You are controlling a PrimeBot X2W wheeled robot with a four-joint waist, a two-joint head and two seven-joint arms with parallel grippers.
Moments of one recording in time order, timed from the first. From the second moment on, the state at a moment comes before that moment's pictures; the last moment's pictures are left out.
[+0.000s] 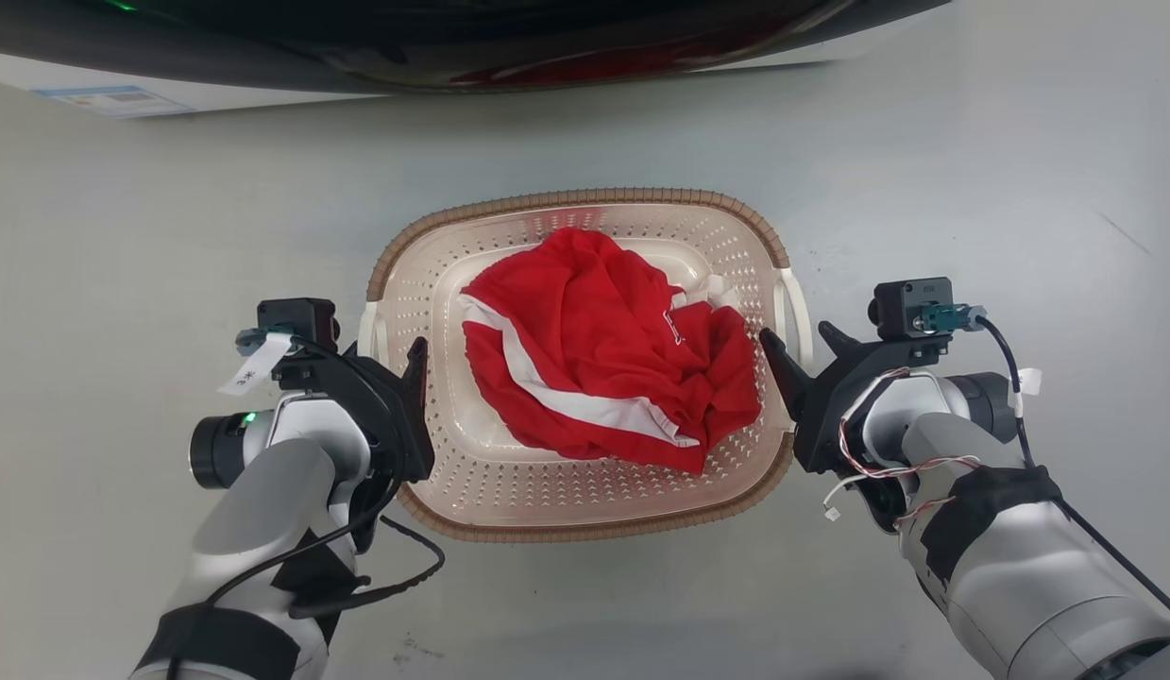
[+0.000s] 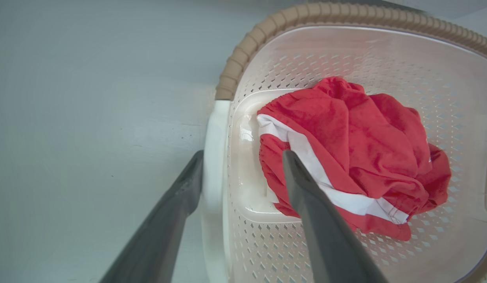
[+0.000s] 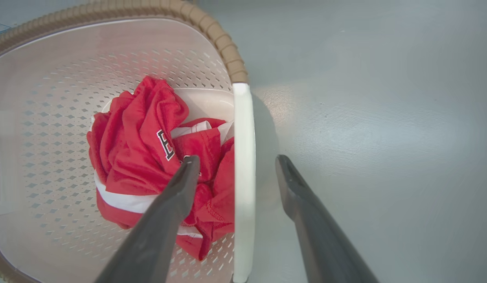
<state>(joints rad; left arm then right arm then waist) -0.85 0.03 -0.44 1.18 -0.67 -0.06 -0.03 -0.93 -0.06 0.71 1.22 0.73 0.12 -0.06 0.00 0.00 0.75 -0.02</state>
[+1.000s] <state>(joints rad) -0.74 0.03 -0.46 1.21 -0.68 -0.07 -0.23 -0.84 -0.09 0.71 1.19 0.72 0.12 -0.24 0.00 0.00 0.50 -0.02</state>
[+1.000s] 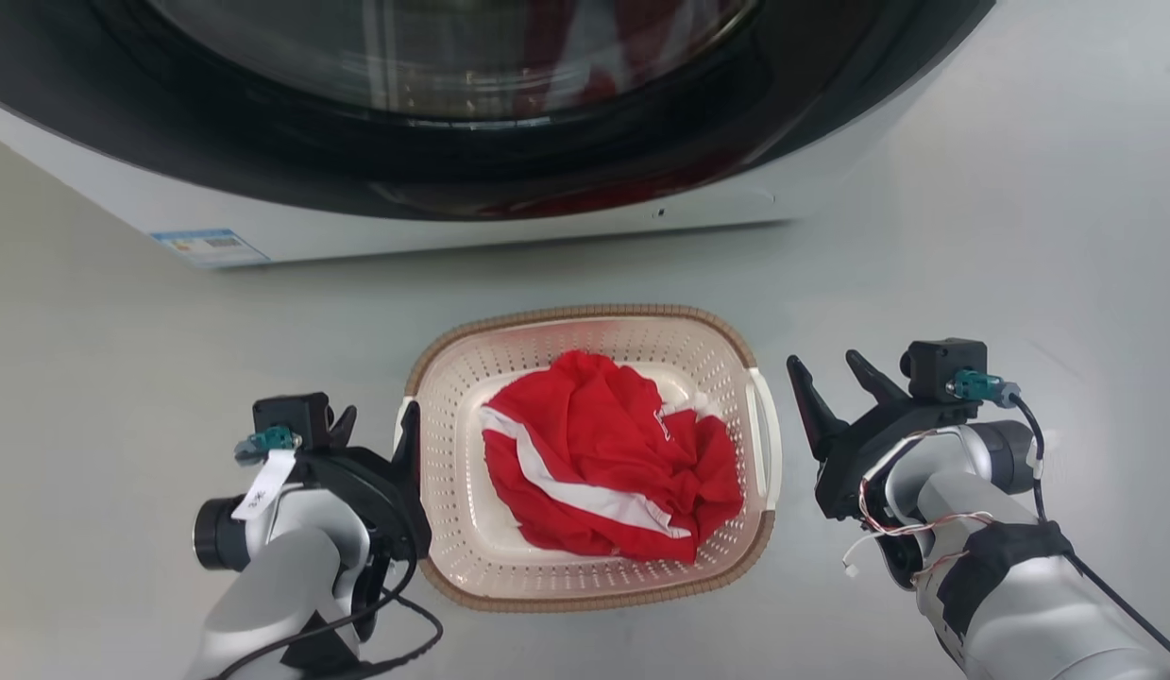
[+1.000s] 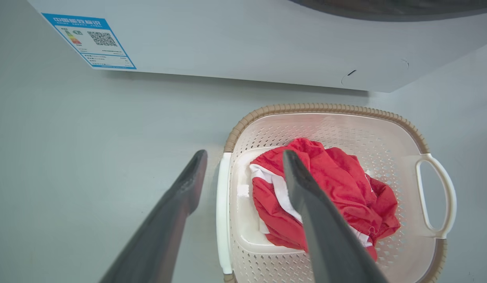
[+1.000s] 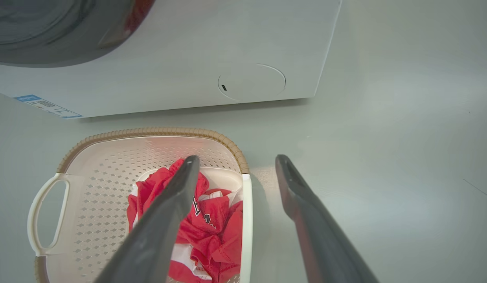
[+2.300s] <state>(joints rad) -0.37 0.16 -0.39 0.59 -0.50 0.06 -0.25 -0.47 -0.24 0.51 0.60 0.59 -0.01 -0.25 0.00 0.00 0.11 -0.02</state>
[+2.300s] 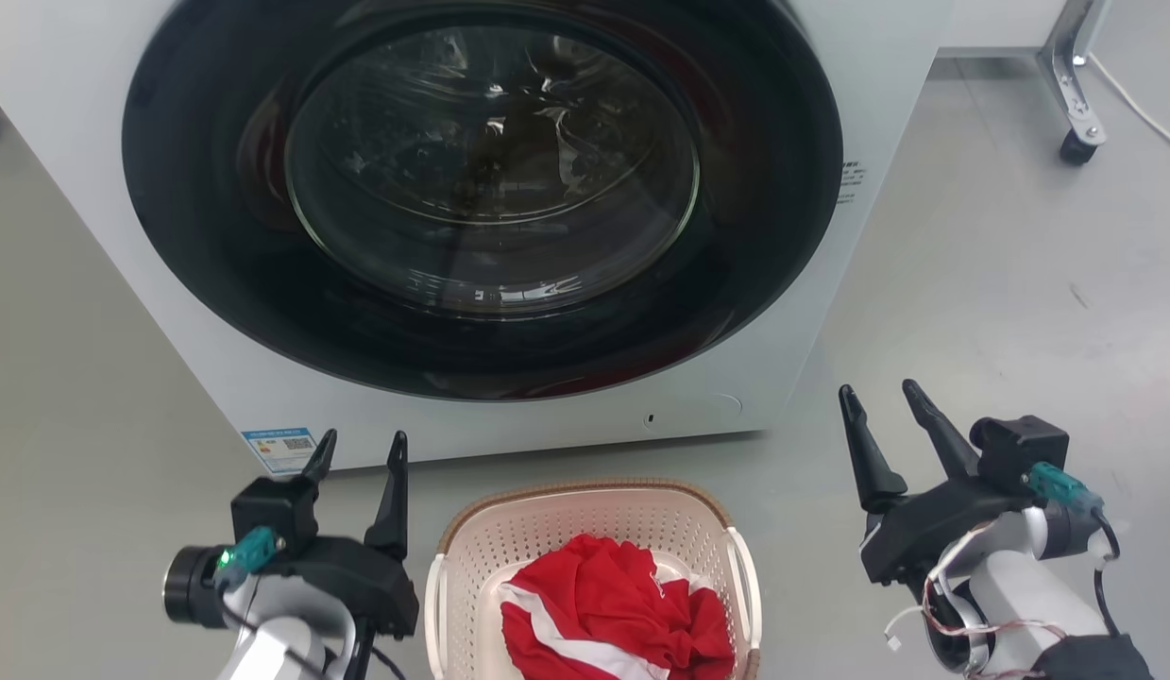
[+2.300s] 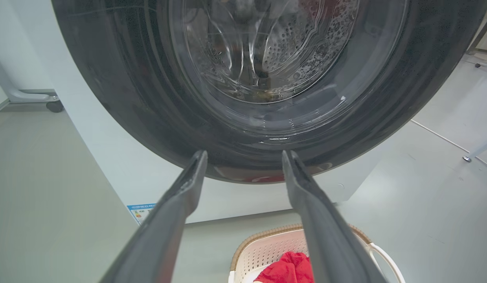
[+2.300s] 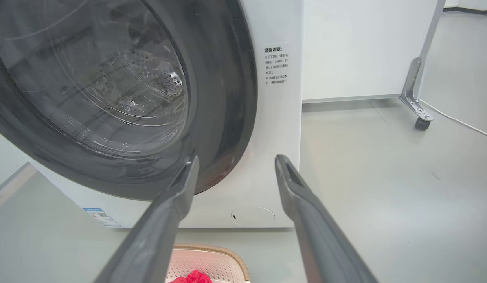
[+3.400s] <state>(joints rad) -0.01 0.20 -0.31 0.18 -0.41 0.12 -0.25 -0.09 -0.28 0.37 0.17 0.46 -0.12 -0.25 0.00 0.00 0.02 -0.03</state>
